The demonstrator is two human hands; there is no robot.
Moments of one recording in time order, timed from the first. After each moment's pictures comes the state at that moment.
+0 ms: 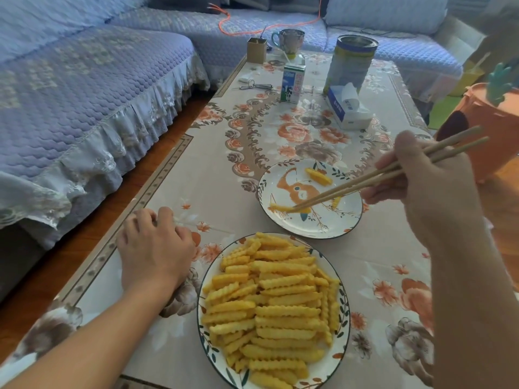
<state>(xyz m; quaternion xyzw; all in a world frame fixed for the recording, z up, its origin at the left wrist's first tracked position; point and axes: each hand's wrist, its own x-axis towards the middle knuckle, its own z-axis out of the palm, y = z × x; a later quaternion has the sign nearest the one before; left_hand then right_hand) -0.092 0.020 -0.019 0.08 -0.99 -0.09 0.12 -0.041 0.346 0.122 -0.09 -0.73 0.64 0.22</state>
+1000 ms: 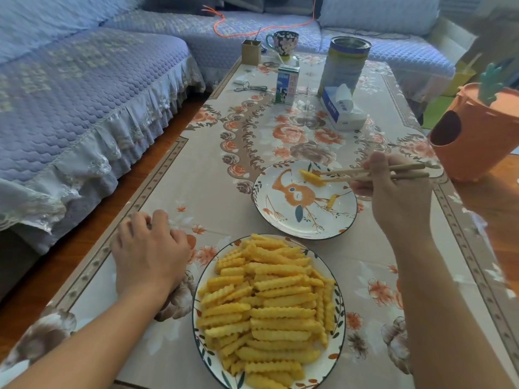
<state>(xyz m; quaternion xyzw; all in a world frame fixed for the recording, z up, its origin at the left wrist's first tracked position) -0.092 0.019 -0.019 0.08 -0.99 -0.09 0.11 -0.065 0.359 0.071 -0.15 -0.76 0.55 0.32</state>
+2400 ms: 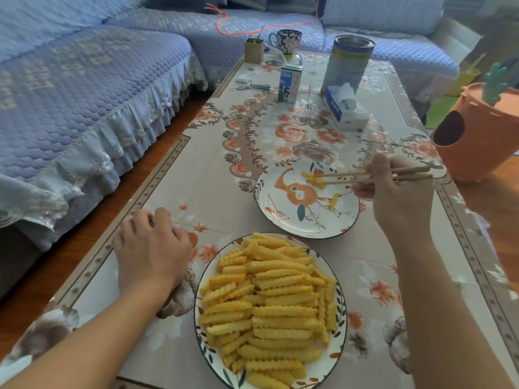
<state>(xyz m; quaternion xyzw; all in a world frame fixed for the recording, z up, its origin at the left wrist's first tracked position) -0.092 0.020 -0.019 0.08 -0.99 -0.09 0.12 -0.065 0.356 0.069 -0.16 -0.75 0.56 0.31</state>
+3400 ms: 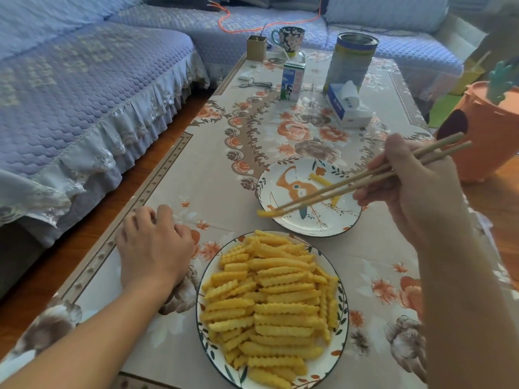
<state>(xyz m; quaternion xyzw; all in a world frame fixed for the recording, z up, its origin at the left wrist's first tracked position) -0.092 0.019 -0.019 0.08 -0.99 -0.09 0.11 -0.045 0.343 0.113 -0.06 -0.68 0.70 0.19</state>
